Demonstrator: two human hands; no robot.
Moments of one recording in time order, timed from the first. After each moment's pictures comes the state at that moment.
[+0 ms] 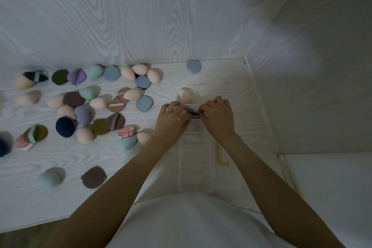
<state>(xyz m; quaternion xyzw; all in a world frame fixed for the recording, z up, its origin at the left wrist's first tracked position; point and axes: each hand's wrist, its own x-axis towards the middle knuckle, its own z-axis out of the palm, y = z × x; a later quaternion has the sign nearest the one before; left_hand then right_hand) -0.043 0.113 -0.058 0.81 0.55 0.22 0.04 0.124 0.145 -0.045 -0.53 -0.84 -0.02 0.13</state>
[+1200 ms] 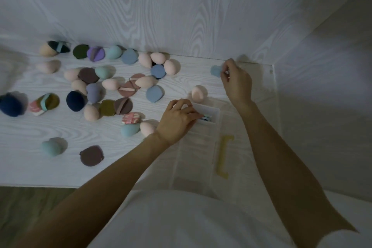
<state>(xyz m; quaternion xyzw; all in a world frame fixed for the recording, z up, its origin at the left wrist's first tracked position) -0.040 0.114 -0.062 0.80 0.57 0.18 0.02 0.122 0.260 -0.039 -0.54 -0.80 0.09 0.25</state>
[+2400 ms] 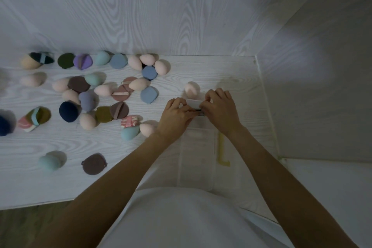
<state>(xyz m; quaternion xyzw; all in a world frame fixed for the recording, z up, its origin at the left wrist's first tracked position) -0.045 0.111 -0.073 0.81 0.52 0.28 0.02 0.122 0.162 -0.034 -0.43 -0.90 -0.05 0.07</state>
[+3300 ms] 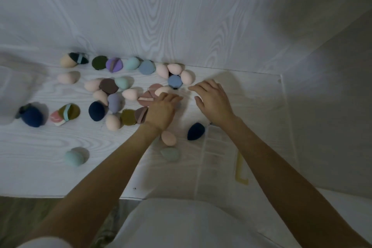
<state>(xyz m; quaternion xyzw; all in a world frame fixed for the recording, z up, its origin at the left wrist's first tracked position) -0.145 0.126 -0.062 0.72 0.67 0.14 0.13 0.027 0.198 -0.022 -0.38 -0.91 0.08 0.16</state>
